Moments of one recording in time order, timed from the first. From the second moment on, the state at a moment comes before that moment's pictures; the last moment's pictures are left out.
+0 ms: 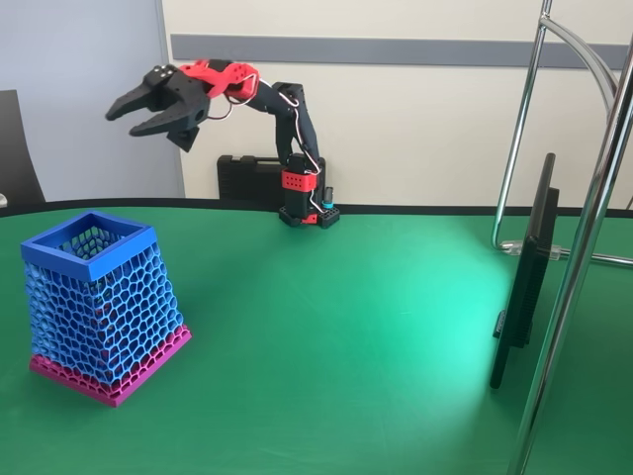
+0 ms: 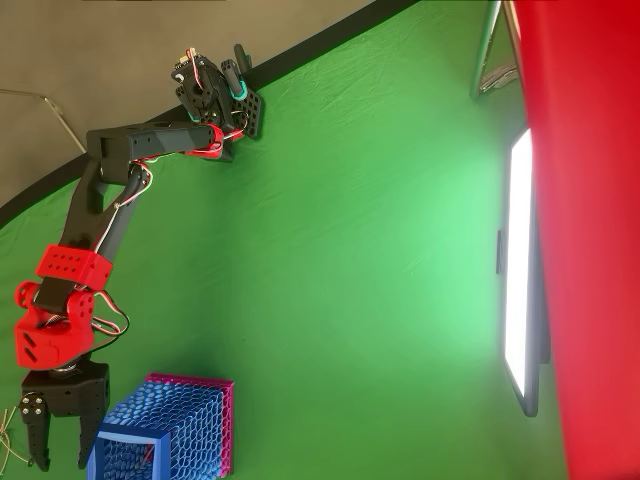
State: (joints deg) arm 28.6 76.6 49.3 40.0 61.3
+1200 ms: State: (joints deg) arm 1.8 160.1 139.7 31.1 13.9
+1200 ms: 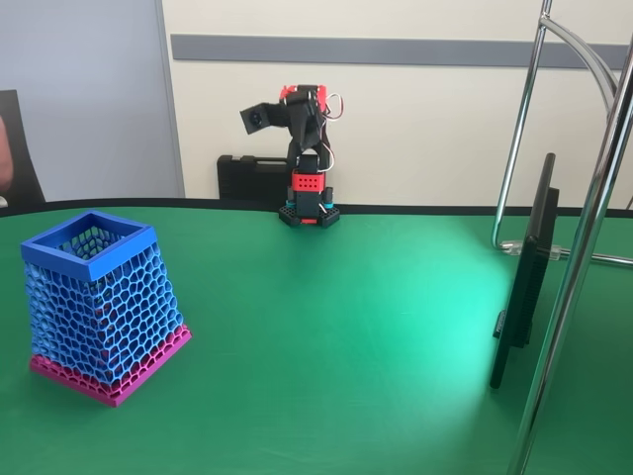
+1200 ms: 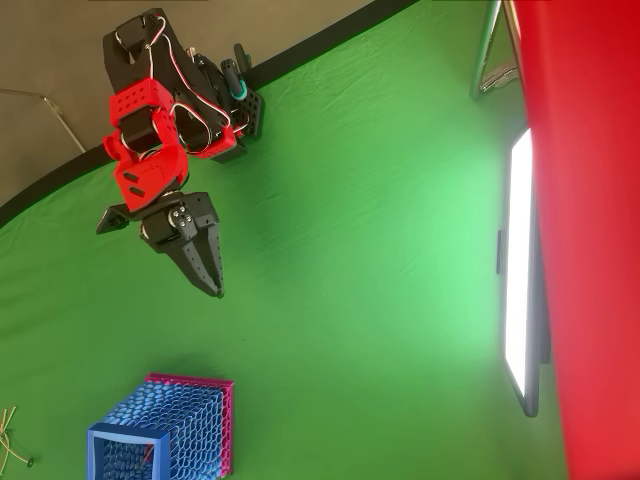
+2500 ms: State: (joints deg) arm -0.4 190.1 176.2 49.1 0.7
